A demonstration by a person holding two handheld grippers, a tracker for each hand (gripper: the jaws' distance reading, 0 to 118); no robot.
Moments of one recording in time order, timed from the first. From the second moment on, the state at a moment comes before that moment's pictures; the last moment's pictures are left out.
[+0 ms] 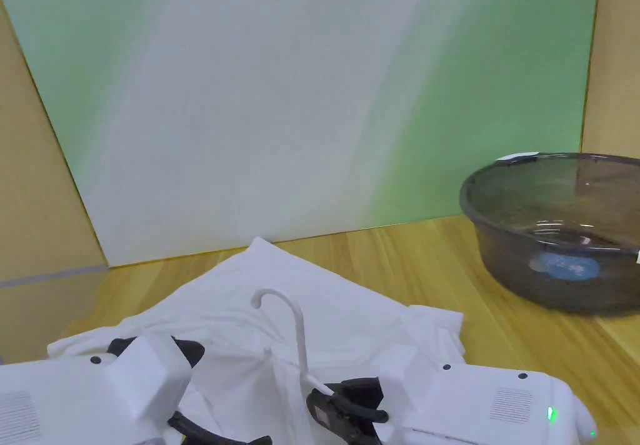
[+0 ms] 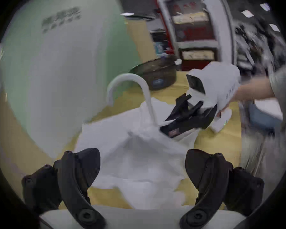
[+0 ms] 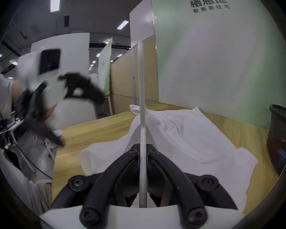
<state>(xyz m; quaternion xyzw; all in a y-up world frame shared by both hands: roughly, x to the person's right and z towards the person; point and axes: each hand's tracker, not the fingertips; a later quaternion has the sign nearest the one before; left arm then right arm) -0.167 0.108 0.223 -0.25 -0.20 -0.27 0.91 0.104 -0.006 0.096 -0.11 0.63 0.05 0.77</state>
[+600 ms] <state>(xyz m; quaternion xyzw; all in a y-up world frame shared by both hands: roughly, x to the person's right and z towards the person) -0.153 0.099 0.137 -0.40 -0.47 -0.33 0.71 0.147 0.006 0.111 -0.06 0.70 0.03 0.71</state>
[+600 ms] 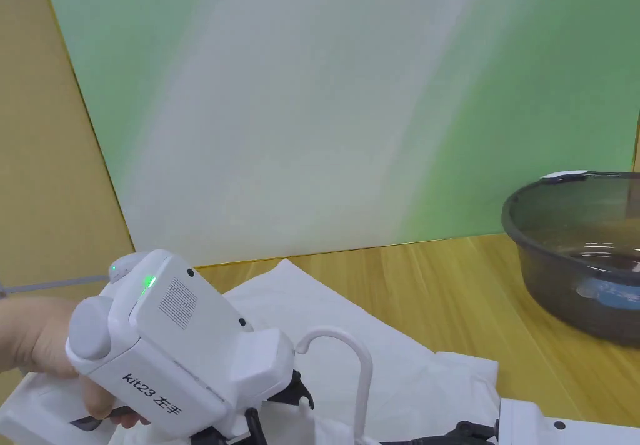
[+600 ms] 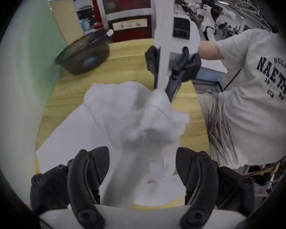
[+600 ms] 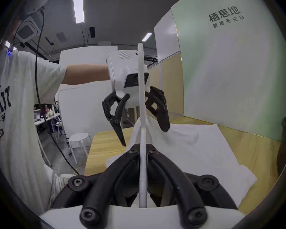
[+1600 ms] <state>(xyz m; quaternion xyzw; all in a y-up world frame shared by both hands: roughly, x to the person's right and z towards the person) -0.168 0.090 0.141 -0.37 -0.45 -0.27 0.77 0.212 0.045 0.196 -0.18 0.39 0.05 0.90</state>
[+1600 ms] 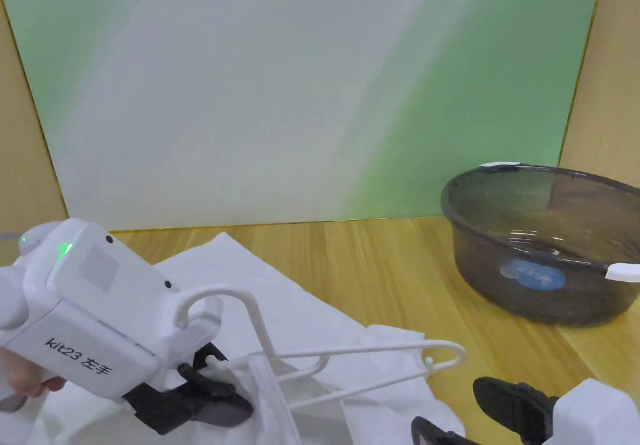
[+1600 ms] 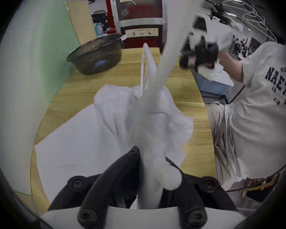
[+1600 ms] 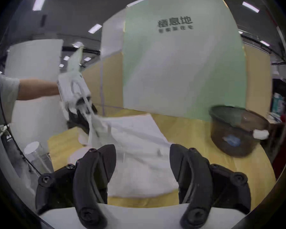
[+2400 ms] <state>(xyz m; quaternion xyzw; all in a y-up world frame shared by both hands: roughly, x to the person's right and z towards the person) -0.177 0.094 0.163 -0.38 -0.45 -0.28 0.76 0.111 -0.032 0.173 -0.32 0.32 0.07 0.89</state>
